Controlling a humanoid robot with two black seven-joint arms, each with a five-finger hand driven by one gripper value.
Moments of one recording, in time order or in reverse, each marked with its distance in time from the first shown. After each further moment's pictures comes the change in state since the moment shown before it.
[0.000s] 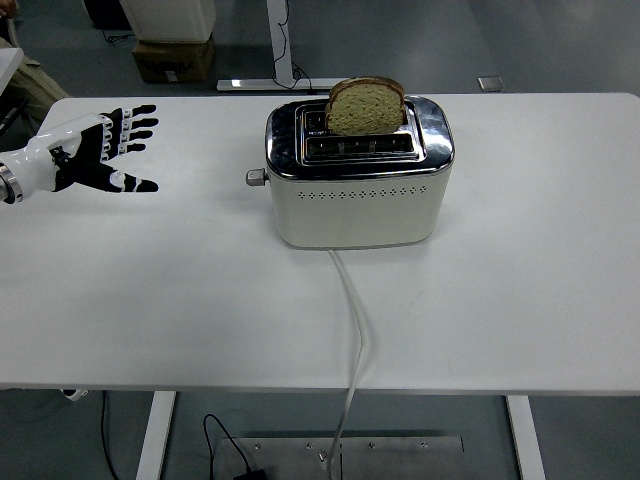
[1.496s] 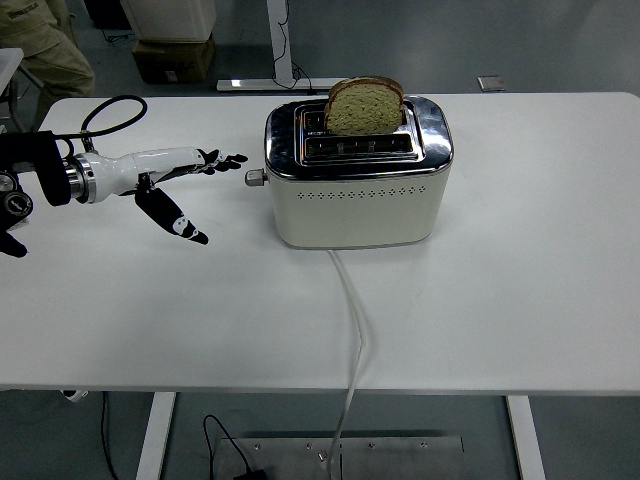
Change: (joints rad) left arm -0.075 -0.140 0.003 -0.082 0.523 -0.081 0.034; right arm 0.000 0.000 0.000 0.000 0.000 0.001 -0.002
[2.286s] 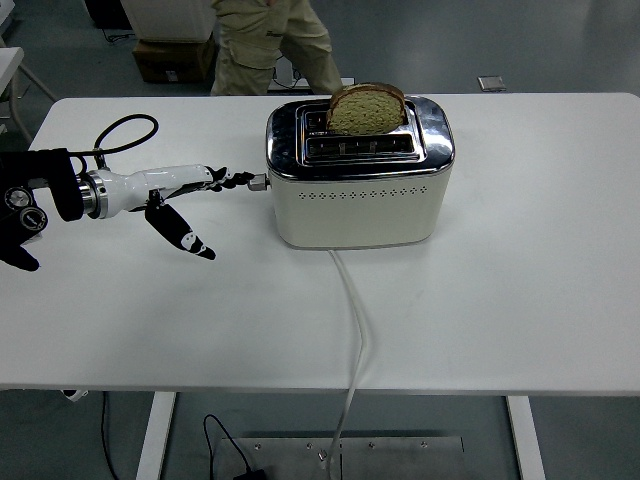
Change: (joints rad) left arm 0.030 -0.029 0.018 0.011 0.002 0.009 0.000; right arm 0.000 0.000 0.000 0.000 0.000 0.000 0.000
